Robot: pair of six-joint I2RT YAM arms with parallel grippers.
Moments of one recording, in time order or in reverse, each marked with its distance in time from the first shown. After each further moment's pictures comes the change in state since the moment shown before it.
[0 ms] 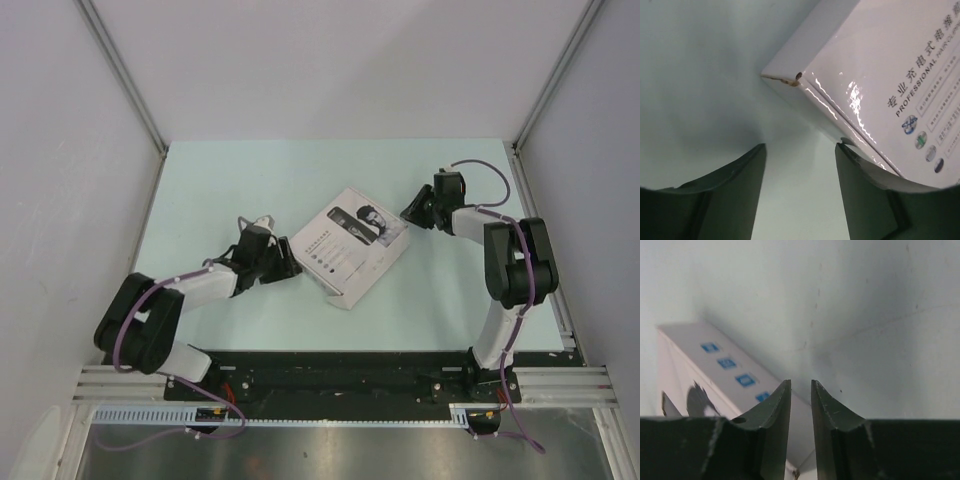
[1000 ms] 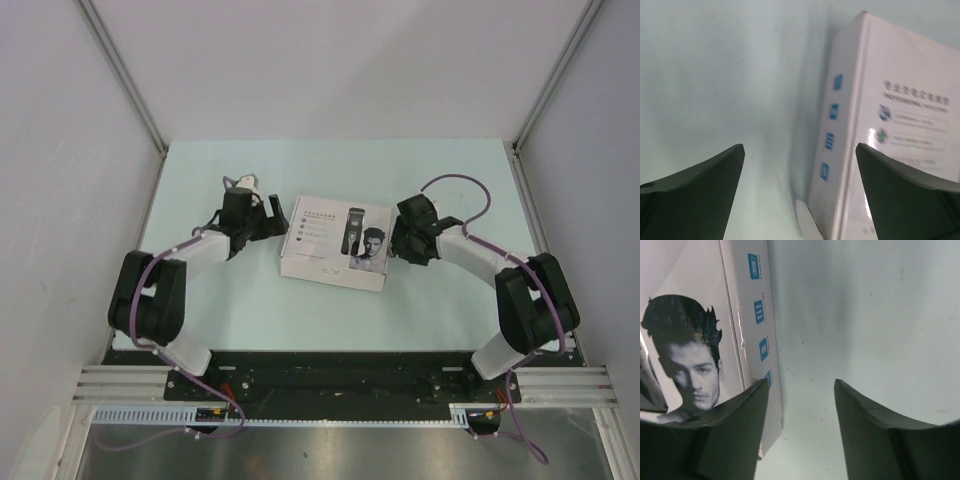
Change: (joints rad) left arm 0.197 0.231 0.328 0.011 -0.014 0.237; right arm 0.304 -0.274 -0.100 -0.514 0.320 -0.042
